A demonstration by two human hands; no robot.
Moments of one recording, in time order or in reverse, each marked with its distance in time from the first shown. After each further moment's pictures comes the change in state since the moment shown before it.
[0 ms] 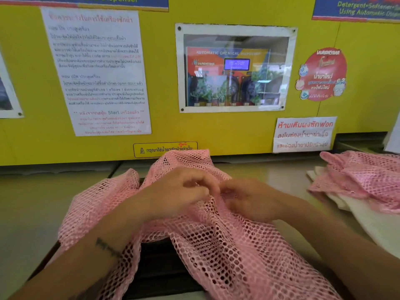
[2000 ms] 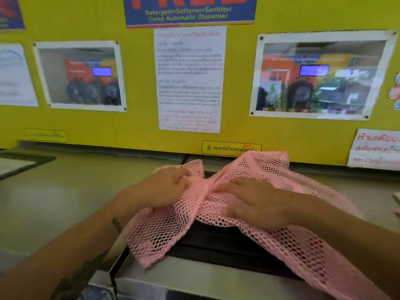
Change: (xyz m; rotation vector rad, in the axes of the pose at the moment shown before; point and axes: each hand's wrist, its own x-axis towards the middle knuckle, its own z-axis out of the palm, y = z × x) left_hand -0.098 -0.079 -0.096 0.662 0.265 -0.338; right_hand 0.038 -0.117 0.027 -0.237 -0.266 -0.204
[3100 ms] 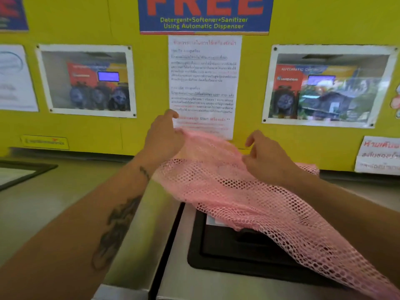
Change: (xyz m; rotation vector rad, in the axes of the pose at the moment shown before) left_hand 0.057 -0.032 -0.081 -0.301 0.594 -0.125; right_hand 0.065 -0.014 -0.048 0.277 0.681 0.269
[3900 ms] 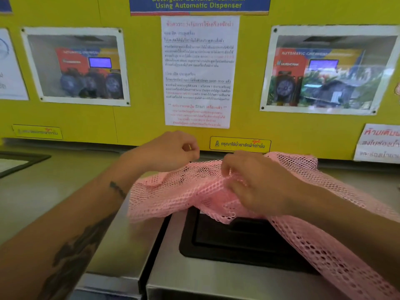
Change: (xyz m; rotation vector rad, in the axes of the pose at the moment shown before) left_hand -0.045 0.013 -0.005 0.117 -0.615 0.201; right_hand -0.069 -0.031 -0.004 -0.216 -0.204 -0.355
